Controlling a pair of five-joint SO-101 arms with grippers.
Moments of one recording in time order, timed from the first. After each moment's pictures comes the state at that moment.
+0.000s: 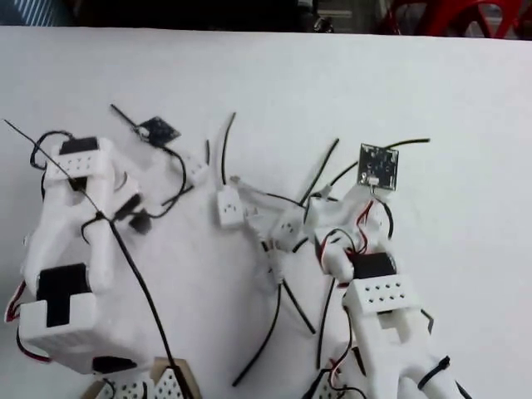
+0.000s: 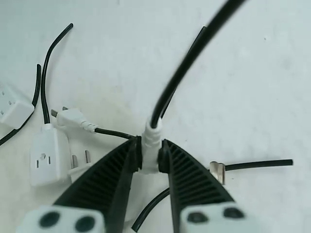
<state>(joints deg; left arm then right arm) -16.7 7.0 19.5 71.3 -49.6 -11.8 -46.4 70.1 27.4 -16.4</state>
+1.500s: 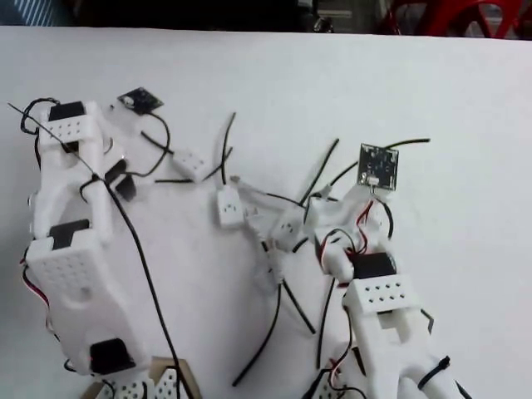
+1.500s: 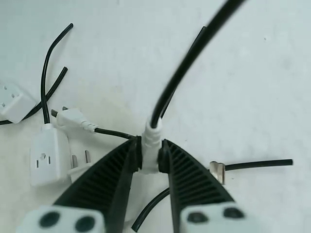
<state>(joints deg) -19.6 34.4 -17.1 80.8 -52.4 -11.8 -46.4 70.1 27.4 -16.4</state>
